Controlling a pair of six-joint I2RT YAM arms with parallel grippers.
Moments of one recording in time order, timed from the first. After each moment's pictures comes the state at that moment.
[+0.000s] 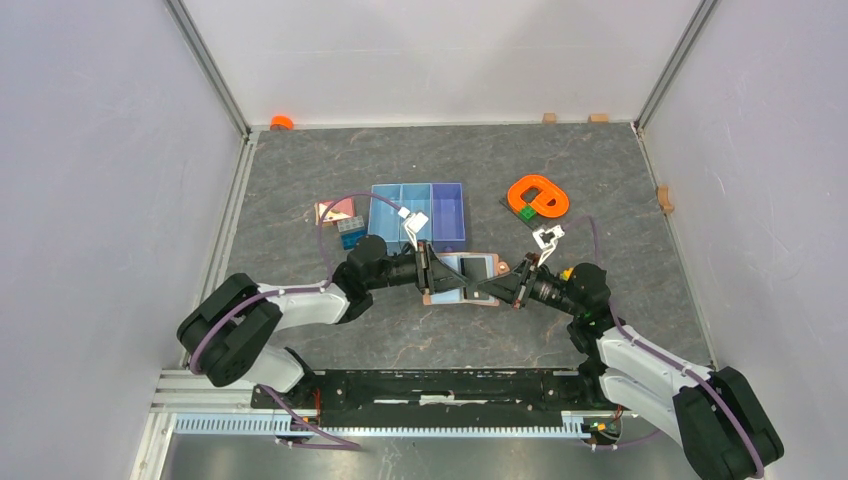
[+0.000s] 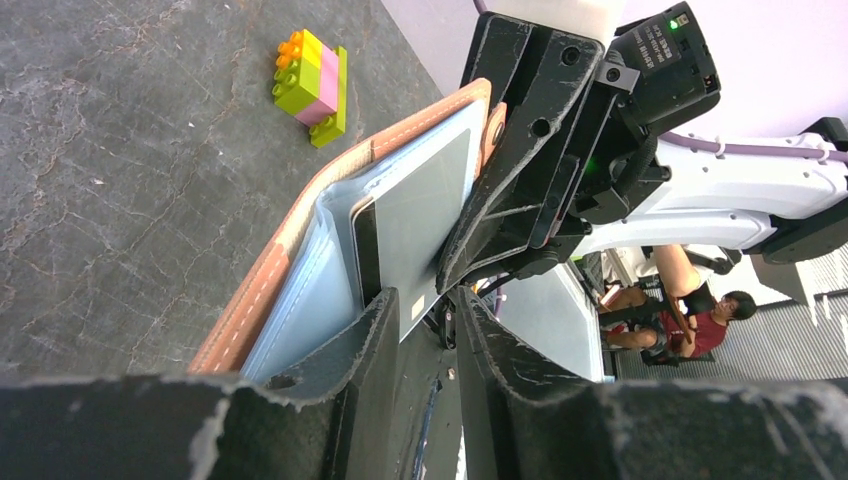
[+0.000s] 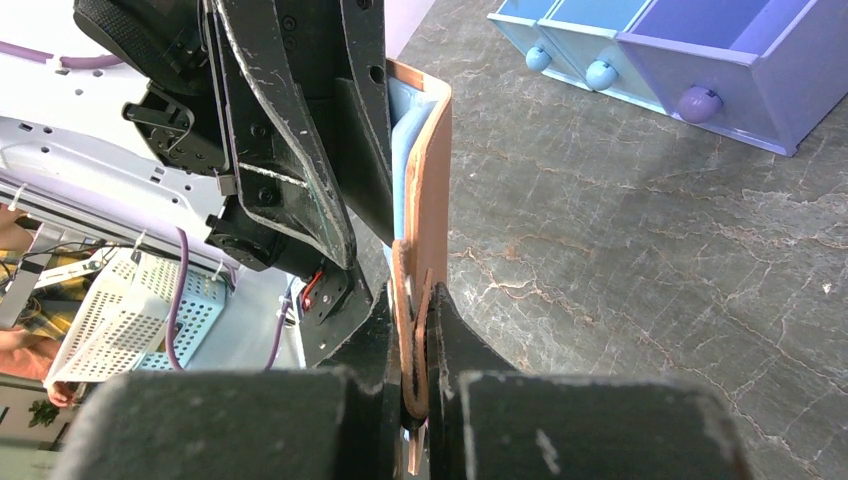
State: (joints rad) left arm -0.75 1.45 0.49 0.88 0.60 -0.87; right arm 0.44 0.92 0.13 0.75 -0.68 0.77
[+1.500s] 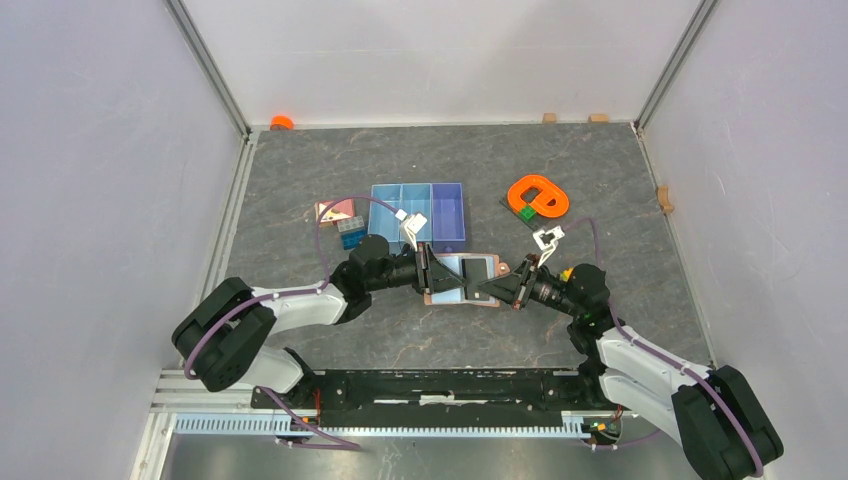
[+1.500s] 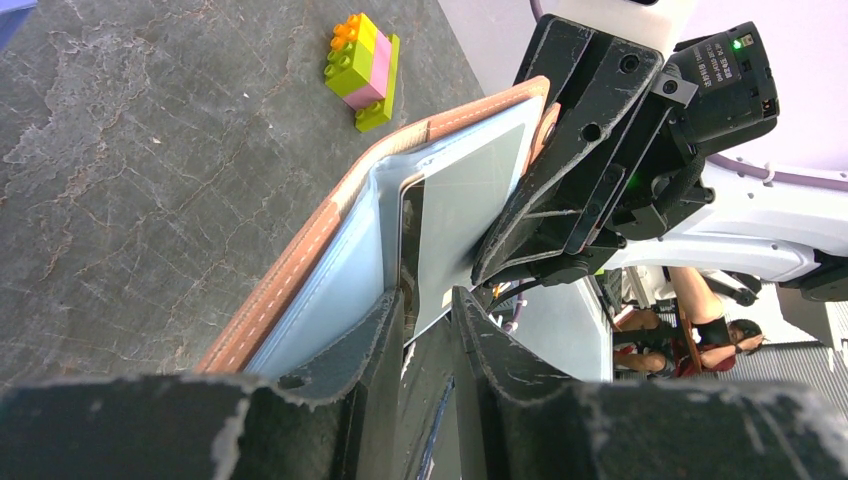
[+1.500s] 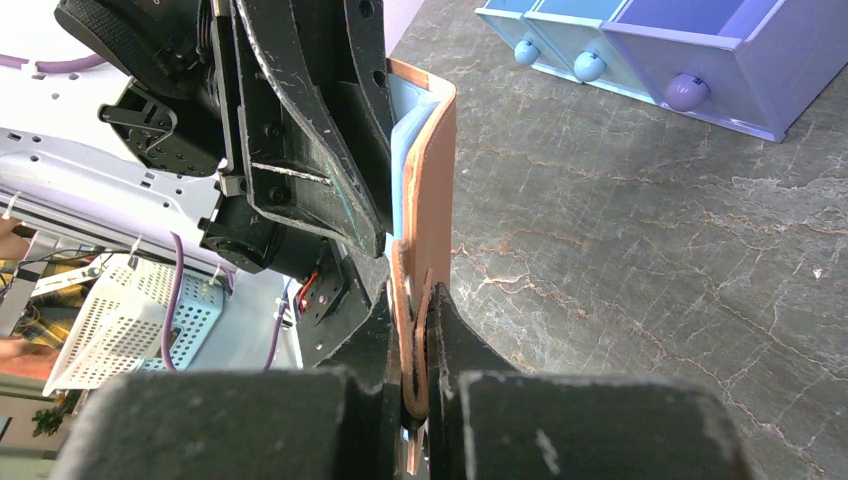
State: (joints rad) left arm -0.75 1.41 0.50 0.73 0.53 -0.86; right arm 0.44 0.92 0.12 0.75 -0.67 0.78
